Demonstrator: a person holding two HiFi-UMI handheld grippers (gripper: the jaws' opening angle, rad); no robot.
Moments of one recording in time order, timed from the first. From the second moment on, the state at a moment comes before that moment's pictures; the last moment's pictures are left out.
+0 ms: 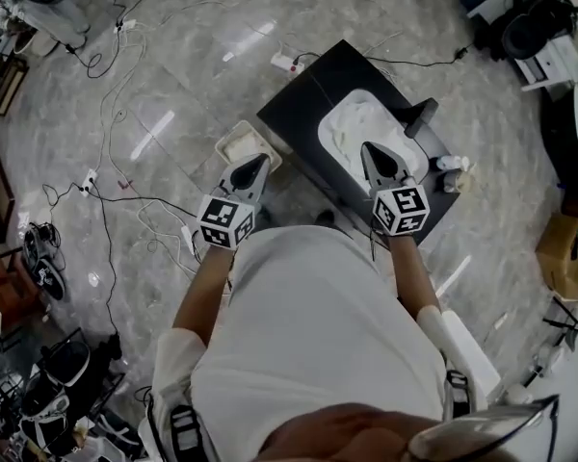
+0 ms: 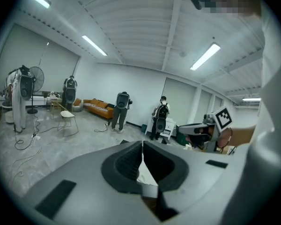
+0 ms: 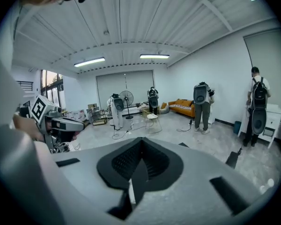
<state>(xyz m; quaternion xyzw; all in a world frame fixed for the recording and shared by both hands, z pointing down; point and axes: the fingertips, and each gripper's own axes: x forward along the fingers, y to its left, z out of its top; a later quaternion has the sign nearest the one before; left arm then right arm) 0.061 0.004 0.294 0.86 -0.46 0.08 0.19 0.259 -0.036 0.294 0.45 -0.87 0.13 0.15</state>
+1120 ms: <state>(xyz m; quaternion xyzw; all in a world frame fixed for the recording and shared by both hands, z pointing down) 0.152 0.009 0.299 0.88 -0.43 0.11 0.18 0.385 -0.023 0.315 0.51 -0.83 0.12 0.19</state>
